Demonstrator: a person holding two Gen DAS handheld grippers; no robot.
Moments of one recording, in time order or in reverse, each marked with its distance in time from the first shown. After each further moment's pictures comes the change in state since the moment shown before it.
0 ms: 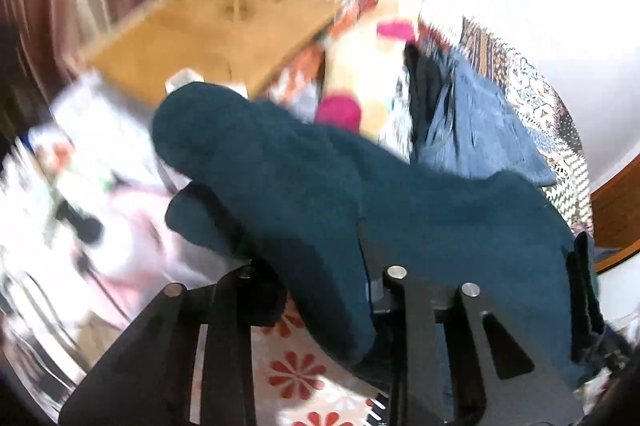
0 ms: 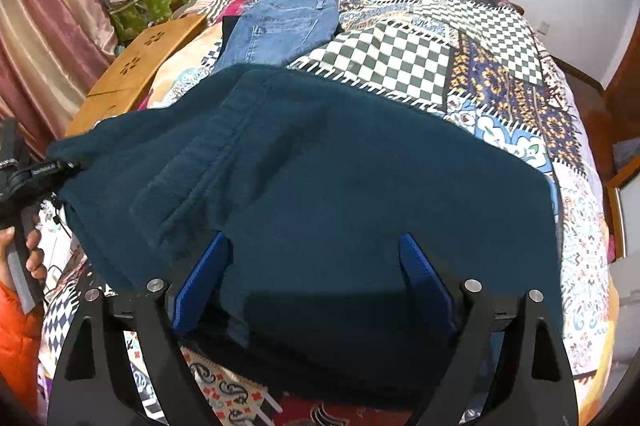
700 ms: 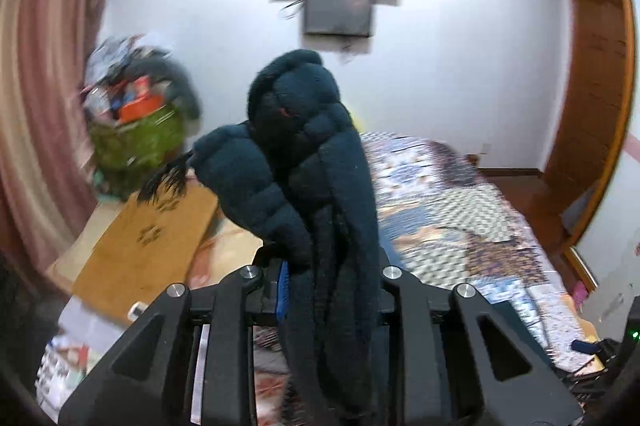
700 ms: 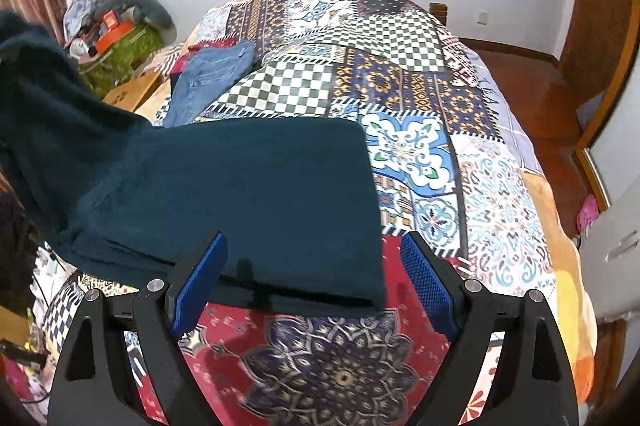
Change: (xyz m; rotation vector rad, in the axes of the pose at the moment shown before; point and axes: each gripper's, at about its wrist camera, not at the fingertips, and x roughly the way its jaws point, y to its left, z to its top) left arm -0.165 -0.216 0.050 0.436 -0.421 -0.185; right arm -0.066 -0.092 -0.044 0.177 -0.123 -0.051
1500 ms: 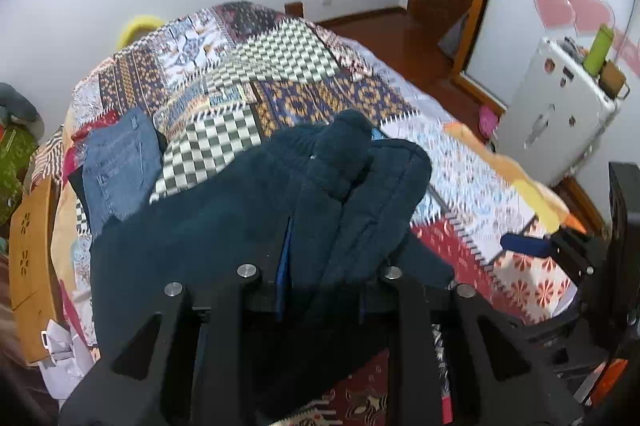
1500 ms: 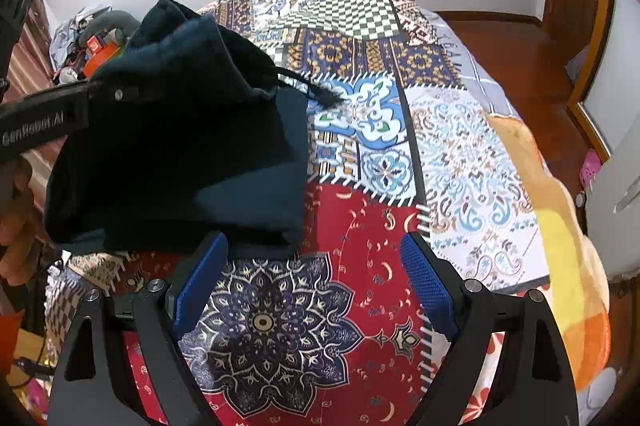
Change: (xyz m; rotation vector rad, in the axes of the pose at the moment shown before) left arm 0.071 -0.235 -0.110 0.415 0.467 -0.416; right arm -0.004 -0.056 -0.039 0.115 0.036 0.027
